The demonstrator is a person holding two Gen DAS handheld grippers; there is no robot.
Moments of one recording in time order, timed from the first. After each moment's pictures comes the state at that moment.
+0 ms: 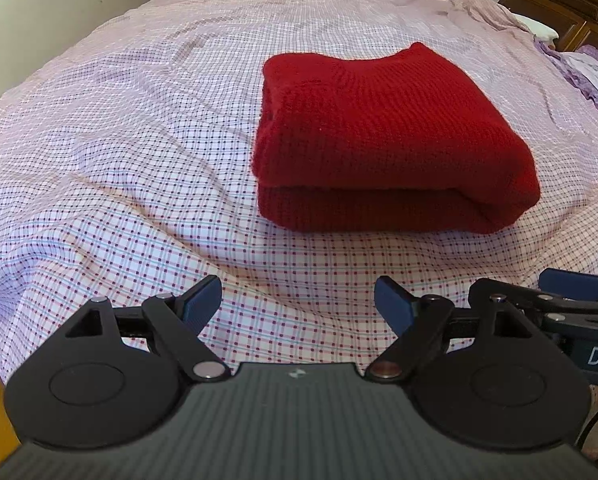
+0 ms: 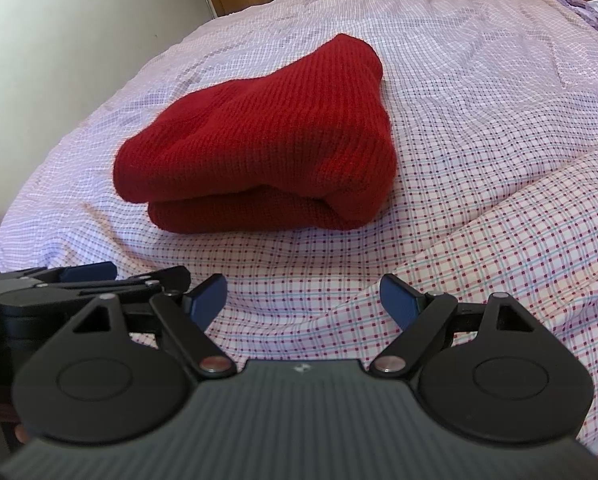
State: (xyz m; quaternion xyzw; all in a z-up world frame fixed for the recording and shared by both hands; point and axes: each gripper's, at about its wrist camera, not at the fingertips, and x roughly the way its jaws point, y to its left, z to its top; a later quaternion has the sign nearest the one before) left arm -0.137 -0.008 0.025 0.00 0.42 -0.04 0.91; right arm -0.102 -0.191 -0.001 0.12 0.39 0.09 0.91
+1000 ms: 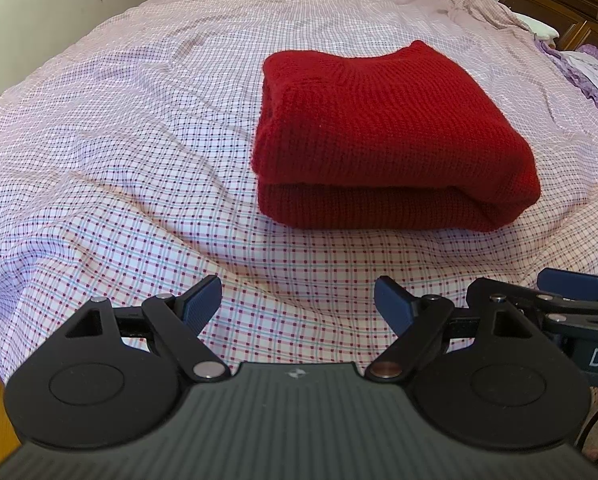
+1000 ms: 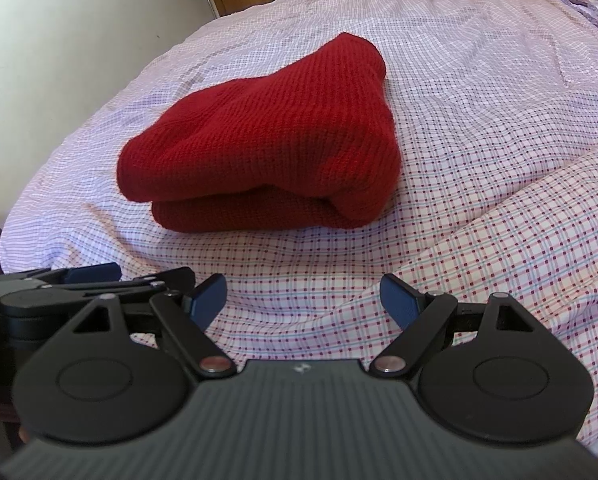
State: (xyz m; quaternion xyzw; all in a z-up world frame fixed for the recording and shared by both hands) left arm -0.137 -0.008 0.025 0.00 0.42 -0.04 0.91; right arm -0.103 -0.188 -0.001 0.12 0.39 0.10 0.91
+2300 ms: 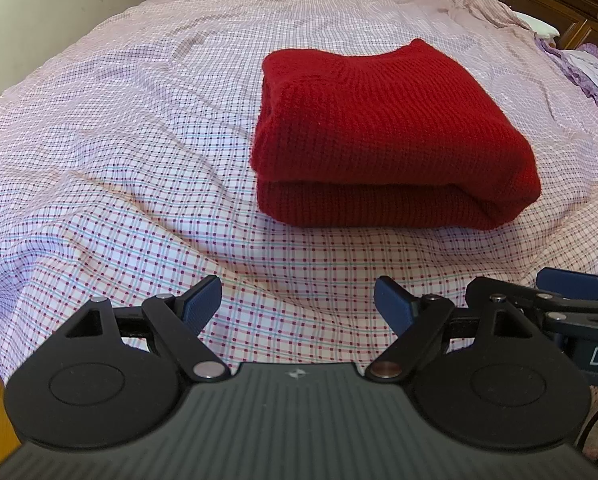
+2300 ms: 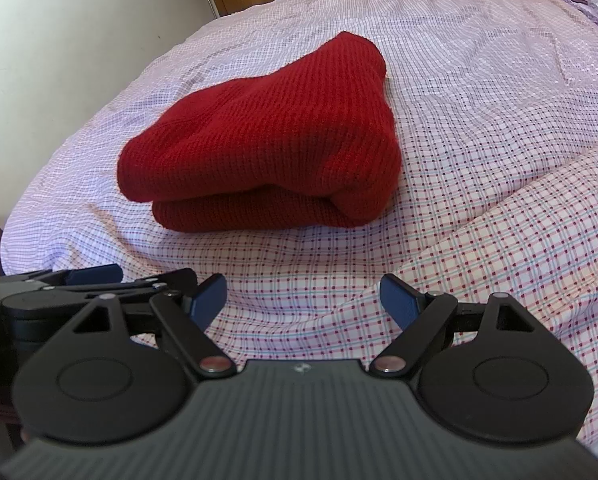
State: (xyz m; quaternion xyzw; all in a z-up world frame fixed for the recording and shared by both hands) left arm -0.137 -0.009 0.024 0.00 0.42 -0.04 0.91; right arm -0.103 -0.187 -0.002 0.12 0.39 0.10 0.91
